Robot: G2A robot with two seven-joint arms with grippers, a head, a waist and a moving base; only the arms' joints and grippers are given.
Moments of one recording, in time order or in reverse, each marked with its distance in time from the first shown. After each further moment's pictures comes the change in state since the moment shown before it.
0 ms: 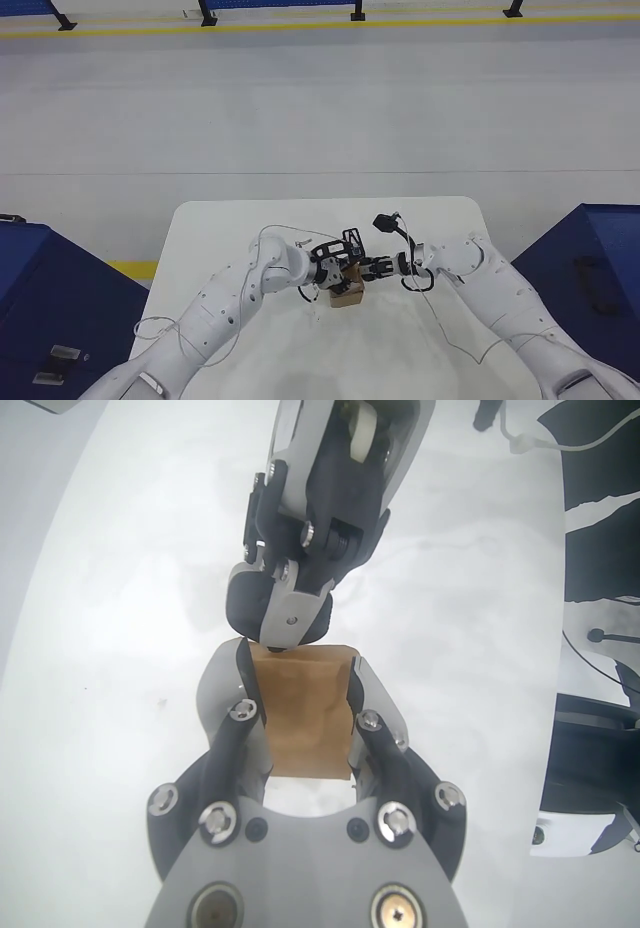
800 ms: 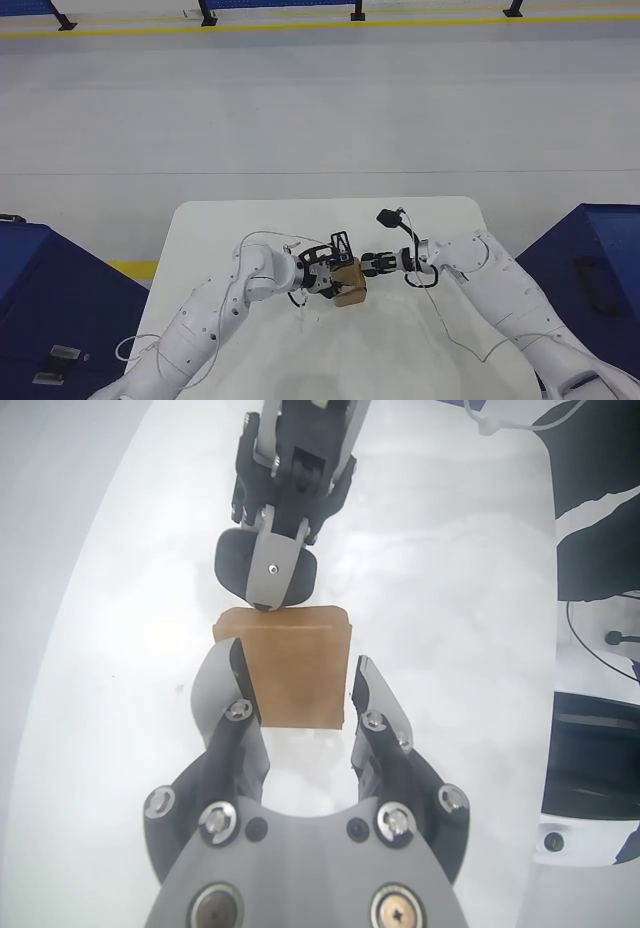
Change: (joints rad) left arm 0.107 0.069 -0.113 -0.158 0.070 -0.038 0.007; right arm -0.004 0.017 0.022 -0.036 0.028 0.007 0.010
